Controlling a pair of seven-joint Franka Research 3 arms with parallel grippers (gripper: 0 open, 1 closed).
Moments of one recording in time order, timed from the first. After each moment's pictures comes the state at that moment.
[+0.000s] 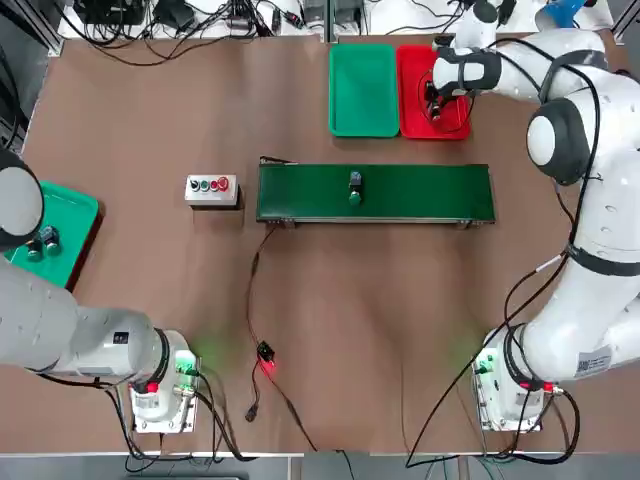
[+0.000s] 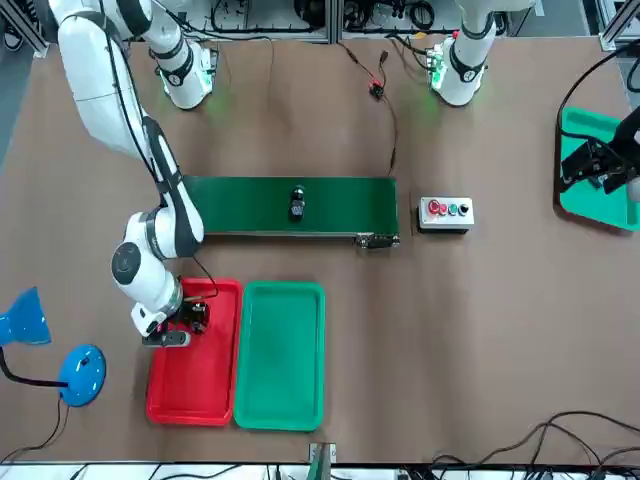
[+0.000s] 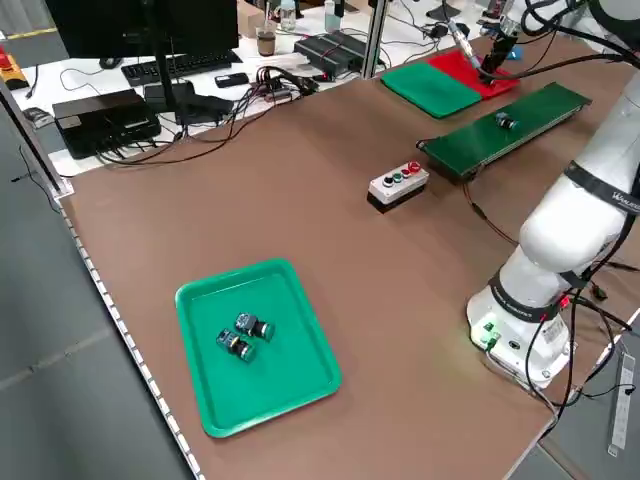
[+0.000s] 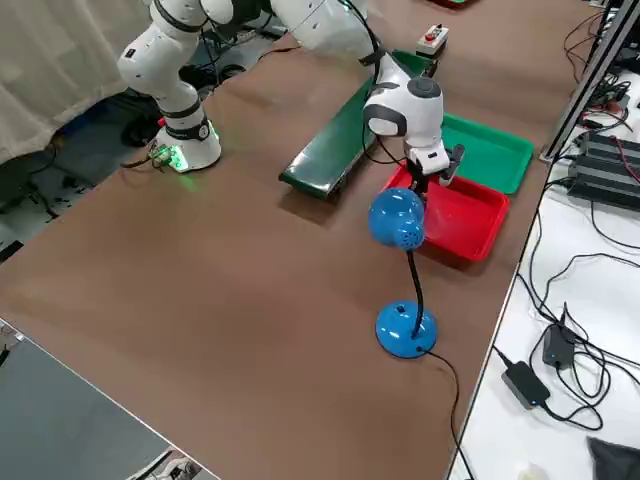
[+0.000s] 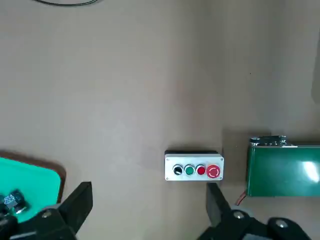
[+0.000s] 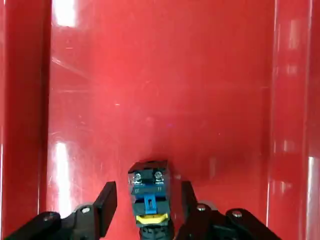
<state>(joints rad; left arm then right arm) -0.03 0.02 0.04 -1.54 -0.04 1.59 0.03 0.20 0.70 -0.03 -1.68 0.12 2.50 0.08</state>
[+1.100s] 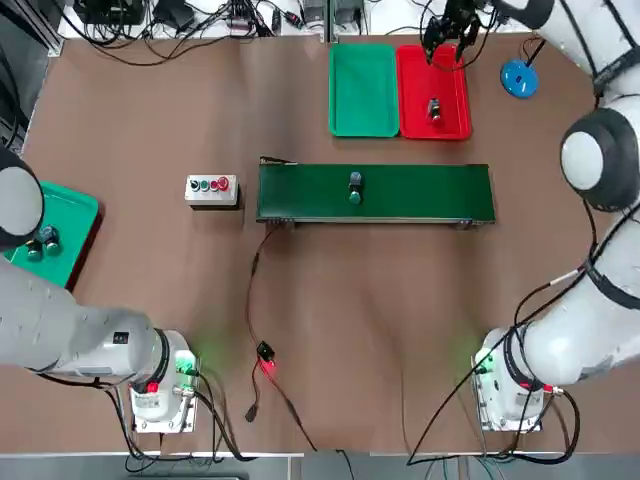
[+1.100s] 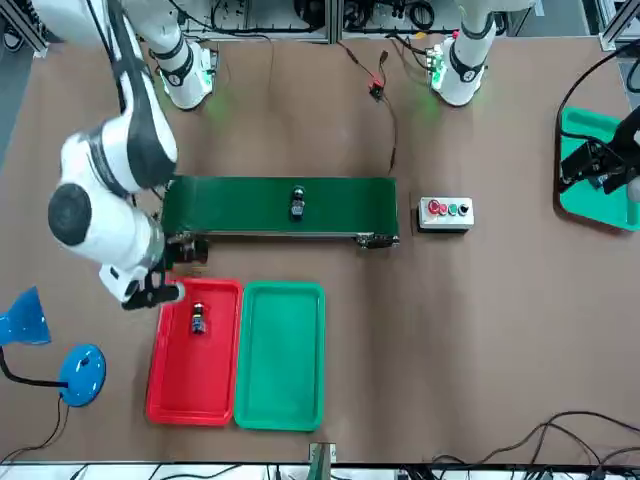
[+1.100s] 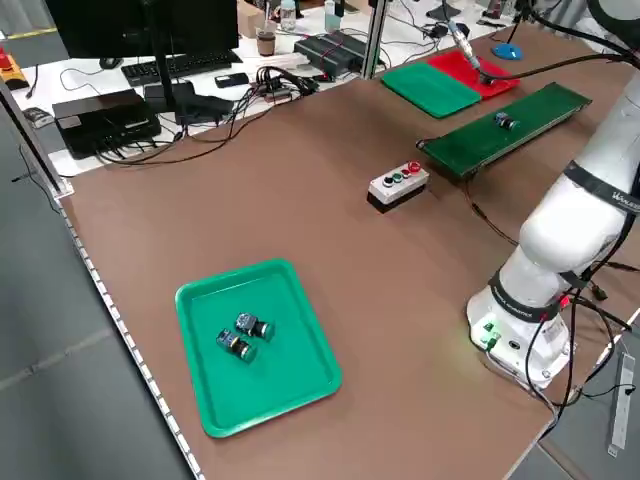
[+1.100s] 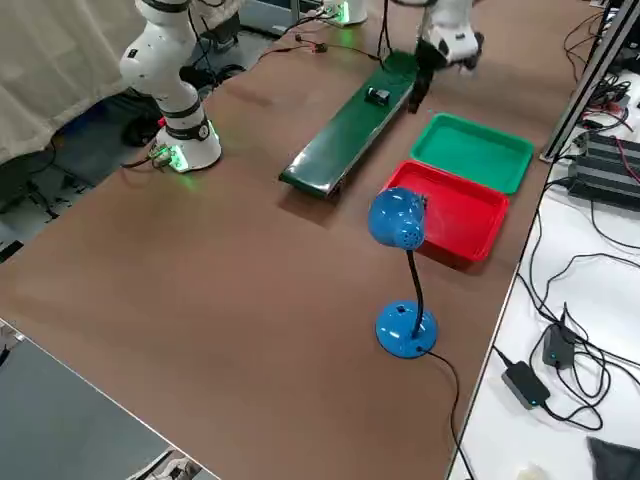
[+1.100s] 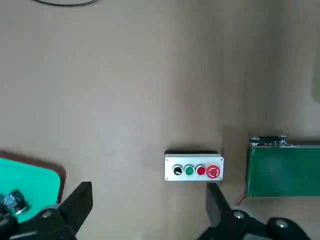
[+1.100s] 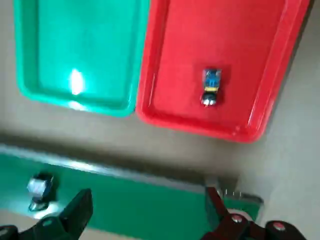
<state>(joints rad) -0.03 0.03 0.04 -1.53 -0.04 1.59 0.03 0.28 0.36 -0.01 -1.45 0.12 1.68 0.08</state>
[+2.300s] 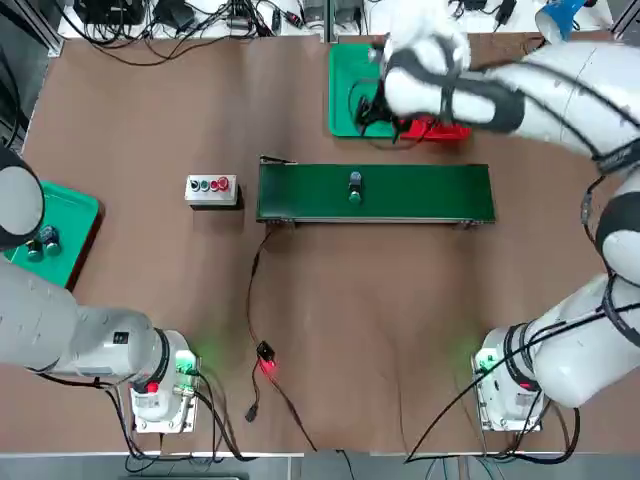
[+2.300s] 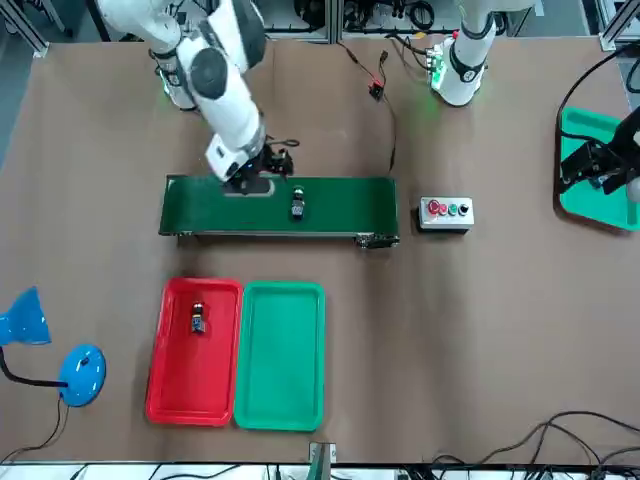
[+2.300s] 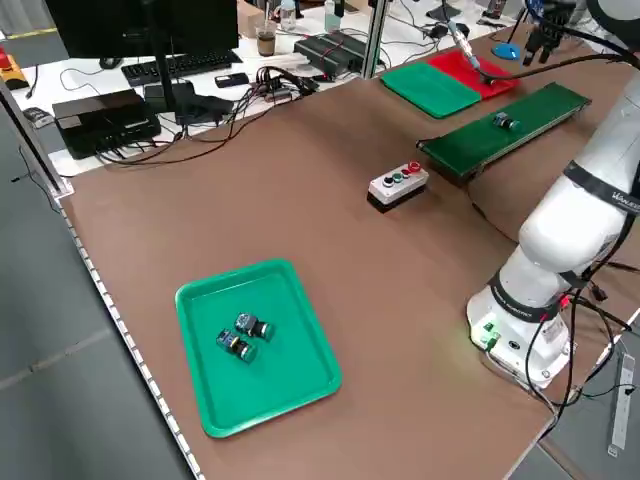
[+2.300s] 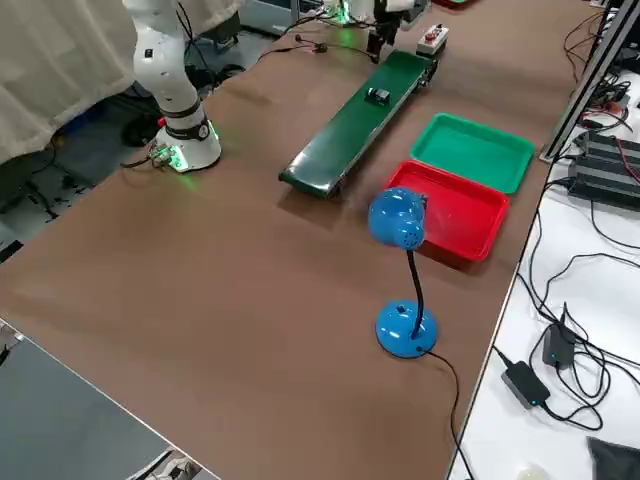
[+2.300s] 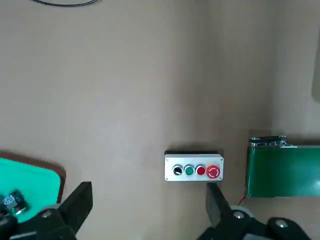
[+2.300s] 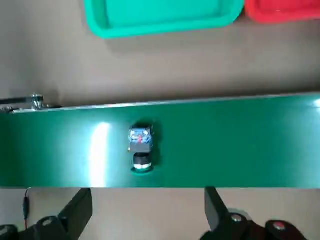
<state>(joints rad) -0.03 0.03 0.04 -1.53 -0.04 1.59 0.03 0.71 0.13 0.00 -2.01 0.18 2.19 0.72</state>
